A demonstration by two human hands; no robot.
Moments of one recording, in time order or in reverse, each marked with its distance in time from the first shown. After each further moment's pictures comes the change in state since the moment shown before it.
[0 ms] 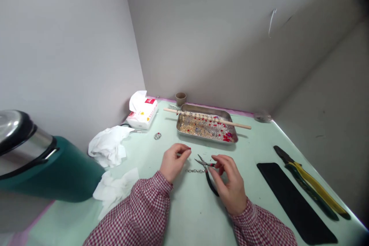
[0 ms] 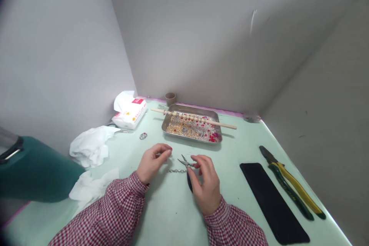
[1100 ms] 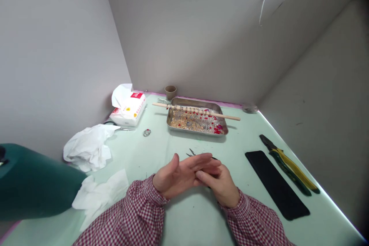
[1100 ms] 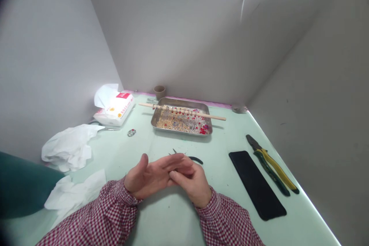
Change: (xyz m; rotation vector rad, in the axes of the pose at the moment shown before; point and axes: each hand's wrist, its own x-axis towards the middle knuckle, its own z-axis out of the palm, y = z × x) left_hand -0.028 0.028 0.011 -1.051 -0.927 -0.173; right_hand -0.002 -0.012 0.002 0.718 -0.375 0.504
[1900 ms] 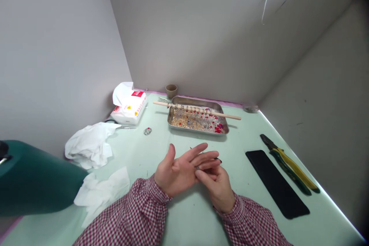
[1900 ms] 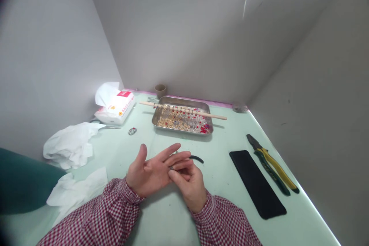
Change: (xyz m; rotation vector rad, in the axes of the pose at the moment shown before) left_hand 0.004 -0.002 0.002 -0.149 0.055 0.066; right_hand -0.005 0.016 0.014 -0.083 0.276 -0.126
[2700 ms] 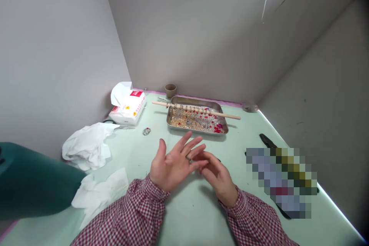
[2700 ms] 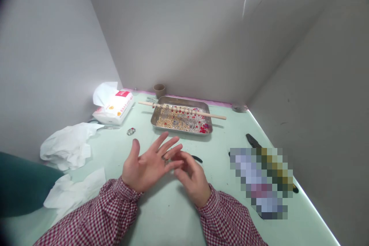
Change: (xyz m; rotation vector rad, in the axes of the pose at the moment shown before) left_hand 0.004 0.007 -0.001 0.225 0.266 0.152; right_hand 0.014 -0.012 -0.017 -0.113 -0.230 -0.154
